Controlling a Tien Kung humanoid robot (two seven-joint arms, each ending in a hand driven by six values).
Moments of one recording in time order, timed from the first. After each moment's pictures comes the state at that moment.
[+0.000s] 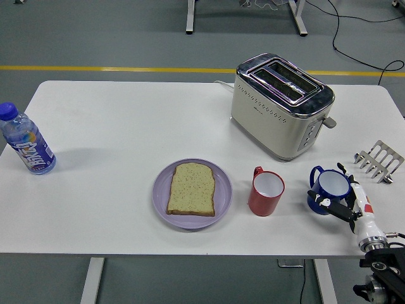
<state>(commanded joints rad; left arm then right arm) -0.18 0.03 -0.48 -0.25 -0.20 0.22 0.02 0.17 -0.24 0.97 0.97 -0.93 -0.35 0.43</state>
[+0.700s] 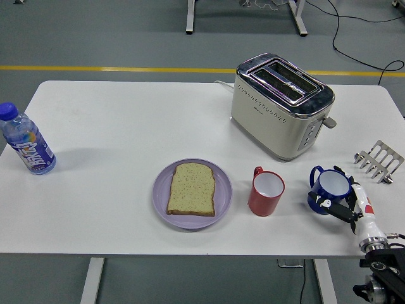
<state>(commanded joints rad) -0.18 0.02 -0.50 -0.25 -0.18 0.22 0.02 0.18 -0.24 0.96 0.94 -0.92 -0.36 0.43</state>
